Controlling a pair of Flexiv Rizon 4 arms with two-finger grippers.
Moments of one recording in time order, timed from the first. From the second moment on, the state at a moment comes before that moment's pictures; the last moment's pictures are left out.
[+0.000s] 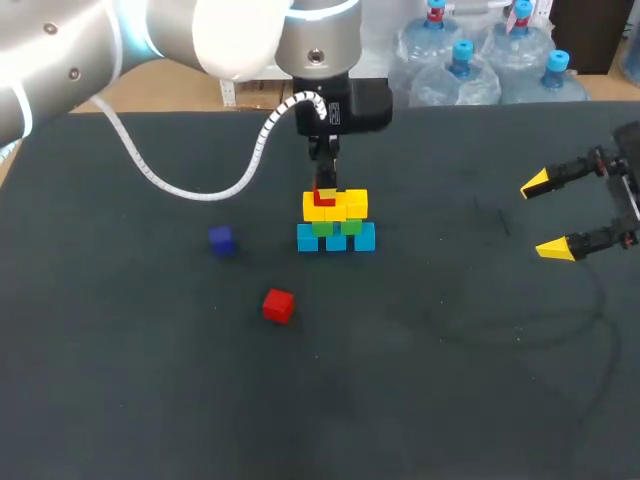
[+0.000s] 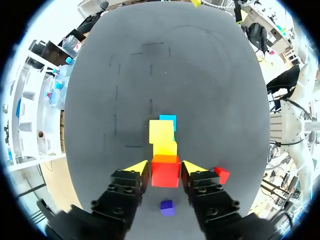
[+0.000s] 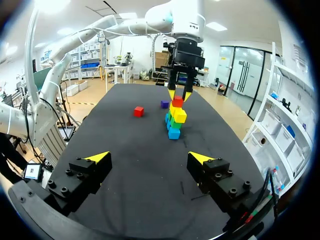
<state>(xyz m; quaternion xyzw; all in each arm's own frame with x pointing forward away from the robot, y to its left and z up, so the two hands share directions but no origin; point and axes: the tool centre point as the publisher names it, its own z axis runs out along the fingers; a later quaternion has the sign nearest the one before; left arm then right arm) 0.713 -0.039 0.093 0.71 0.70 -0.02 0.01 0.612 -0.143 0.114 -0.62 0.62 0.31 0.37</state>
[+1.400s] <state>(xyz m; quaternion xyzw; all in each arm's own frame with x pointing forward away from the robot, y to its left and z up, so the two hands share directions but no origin) 0.670 0.032 0.165 0.76 0.65 -0.03 0.05 0.612 -0.143 0.114 -0.62 0.62 0.31 0.37</state>
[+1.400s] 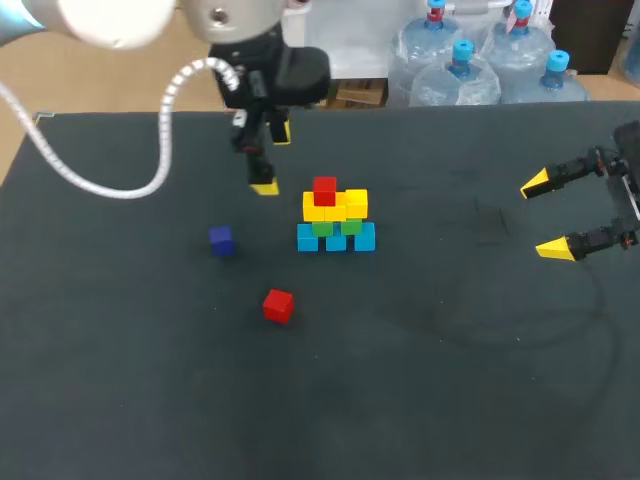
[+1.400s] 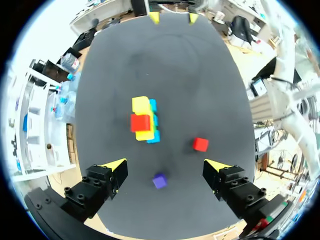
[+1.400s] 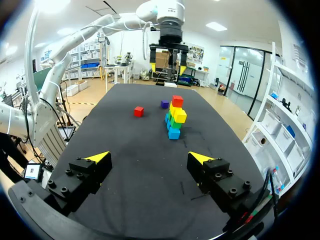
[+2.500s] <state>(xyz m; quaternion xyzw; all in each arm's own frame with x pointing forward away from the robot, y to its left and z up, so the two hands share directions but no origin) 0.573 0.061 0.071 0.77 0.63 -0.06 0.08 0.612 -0.143 0.114 -0.62 0.62 0.31 0.37</state>
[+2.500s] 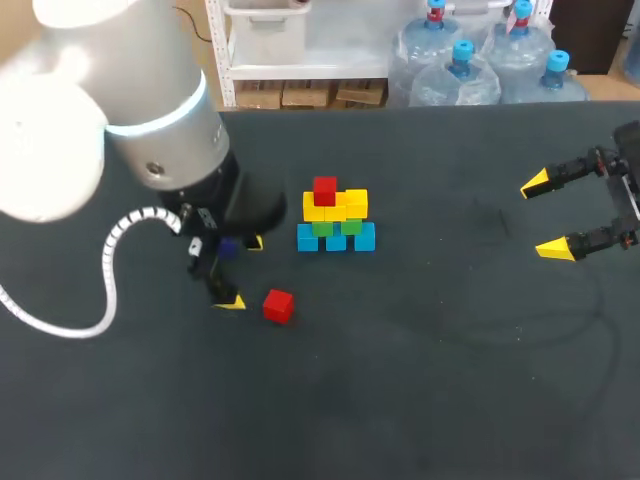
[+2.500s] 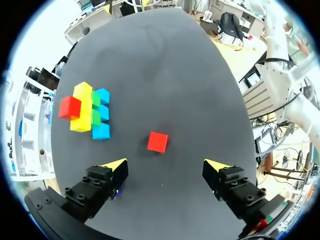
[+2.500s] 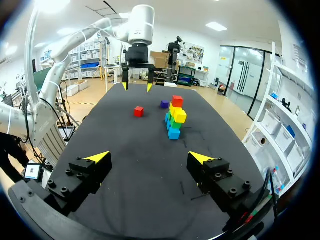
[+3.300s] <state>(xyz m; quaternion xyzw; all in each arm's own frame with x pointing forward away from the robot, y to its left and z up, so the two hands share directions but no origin) 0.578 0.038 0.027 0.77 0.63 -0.08 0.07 0.612 -0.143 0.114 -0.62 0.62 0.31 0.37</state>
